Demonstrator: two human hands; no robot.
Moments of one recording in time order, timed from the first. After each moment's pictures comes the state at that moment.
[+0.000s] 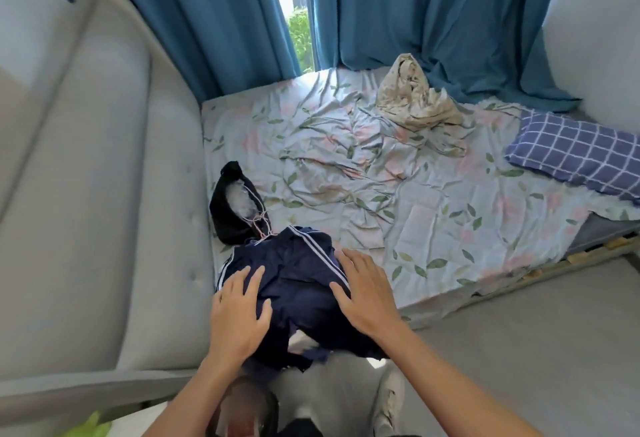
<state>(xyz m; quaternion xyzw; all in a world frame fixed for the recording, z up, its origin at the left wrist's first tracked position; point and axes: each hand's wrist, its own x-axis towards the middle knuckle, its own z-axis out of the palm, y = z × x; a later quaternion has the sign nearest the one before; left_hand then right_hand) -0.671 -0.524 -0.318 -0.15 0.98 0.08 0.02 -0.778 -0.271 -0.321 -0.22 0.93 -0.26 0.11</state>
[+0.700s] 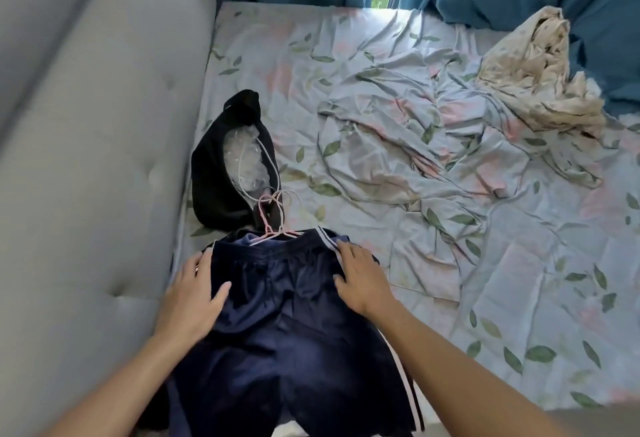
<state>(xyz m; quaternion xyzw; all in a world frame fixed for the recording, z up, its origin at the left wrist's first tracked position) -0.805 -0.743 -0.664 -0.31 0.93 0.16 0.09 -0.997 -0.474 -0.674 -0.28 0.92 -0.10 0.25</state>
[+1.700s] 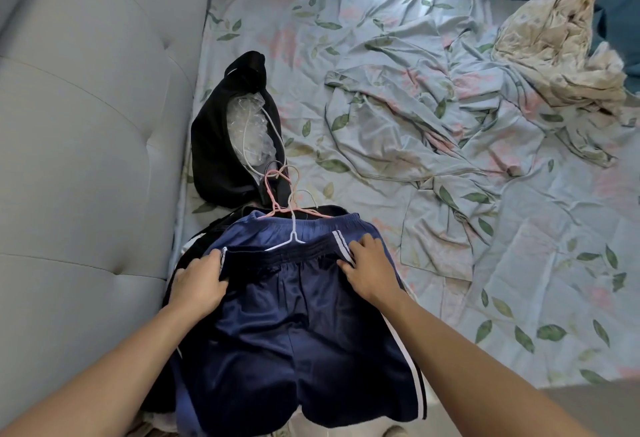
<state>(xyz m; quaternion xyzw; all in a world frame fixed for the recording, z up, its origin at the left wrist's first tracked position) -0.807 -0.763 -0.711 -0.31 0.91 0.16 0.22 -0.979 -0.475 -0.726 -0.23 0.94 -0.15 0.23</state>
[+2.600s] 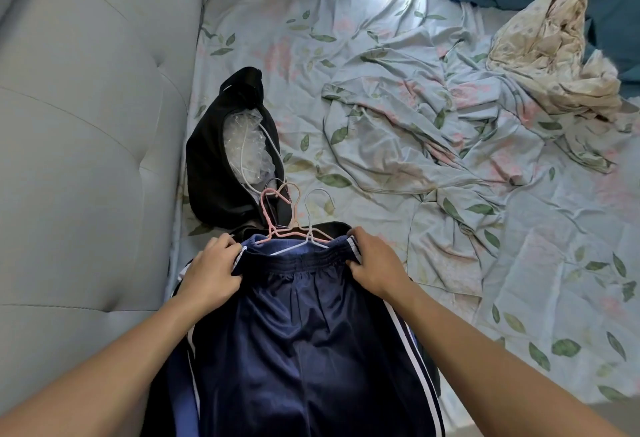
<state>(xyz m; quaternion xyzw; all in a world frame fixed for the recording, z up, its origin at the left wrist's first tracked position) -0.860 -0.795 -0.724 -0.18 0.95 0.23 0.11 -1.022 -0.500 -0.699 -0.24 0.92 -0.19 0.24</state>
